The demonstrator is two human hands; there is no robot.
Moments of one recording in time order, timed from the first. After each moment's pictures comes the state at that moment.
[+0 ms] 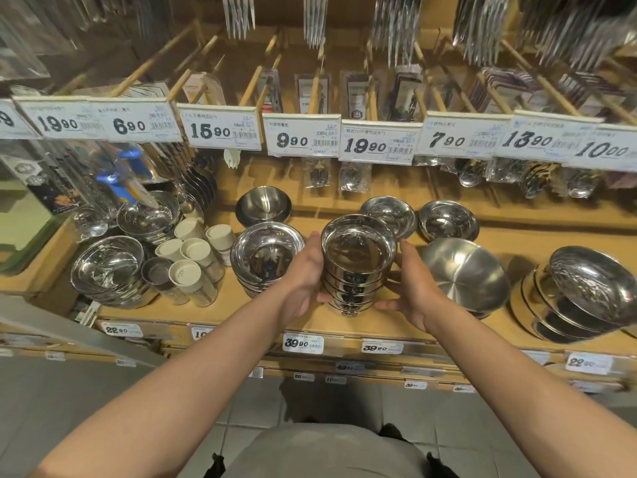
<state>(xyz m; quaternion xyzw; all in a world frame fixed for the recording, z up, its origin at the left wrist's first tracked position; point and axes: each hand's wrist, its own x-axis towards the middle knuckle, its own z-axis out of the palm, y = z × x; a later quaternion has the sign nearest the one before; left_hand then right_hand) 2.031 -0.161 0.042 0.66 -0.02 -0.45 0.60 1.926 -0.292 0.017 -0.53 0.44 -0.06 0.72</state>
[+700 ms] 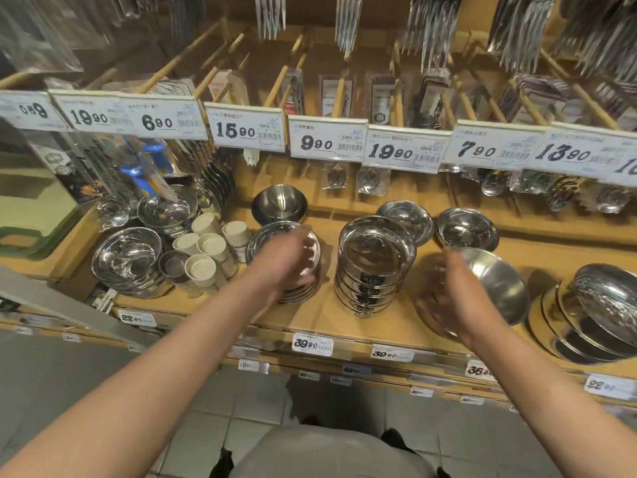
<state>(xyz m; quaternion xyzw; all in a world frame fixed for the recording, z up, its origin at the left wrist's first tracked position) 2.075 -0.121 0.061 0.73 0.00 -0.40 0.56 1.902 -0.313 0.029 -0.54 0.48 -0.11 0.68</state>
